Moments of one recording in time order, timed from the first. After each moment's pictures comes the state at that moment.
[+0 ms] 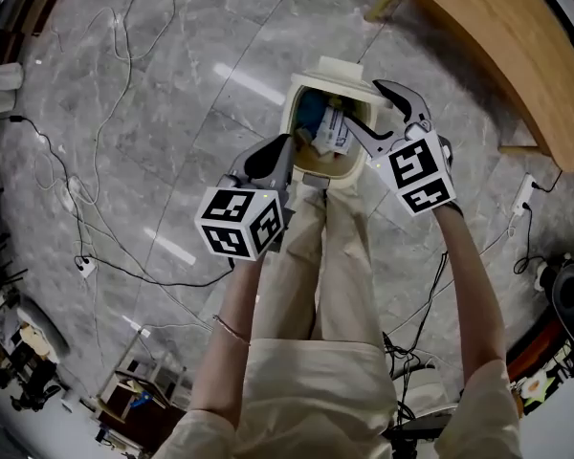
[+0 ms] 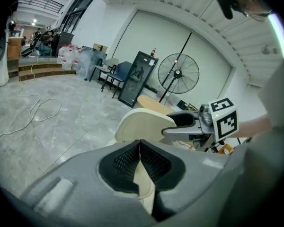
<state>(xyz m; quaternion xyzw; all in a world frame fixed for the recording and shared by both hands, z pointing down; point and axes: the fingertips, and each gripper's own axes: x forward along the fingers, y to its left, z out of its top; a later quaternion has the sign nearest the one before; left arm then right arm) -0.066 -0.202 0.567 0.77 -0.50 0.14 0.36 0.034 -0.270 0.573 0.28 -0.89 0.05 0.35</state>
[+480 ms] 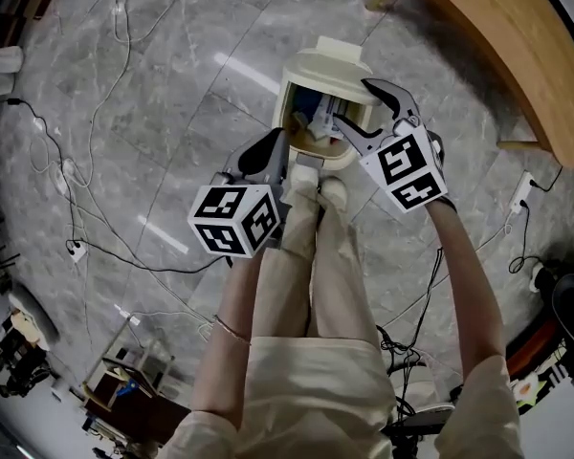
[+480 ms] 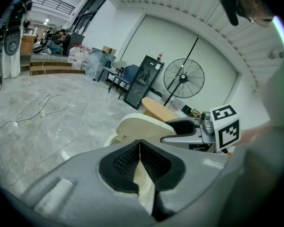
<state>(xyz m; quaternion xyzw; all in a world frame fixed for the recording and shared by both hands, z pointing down) -0.064 -0.168 0.571 0.75 -0.54 0.11 0.38 0.028 -0.229 0.588 0.24 -0.90 0.05 0.36</state>
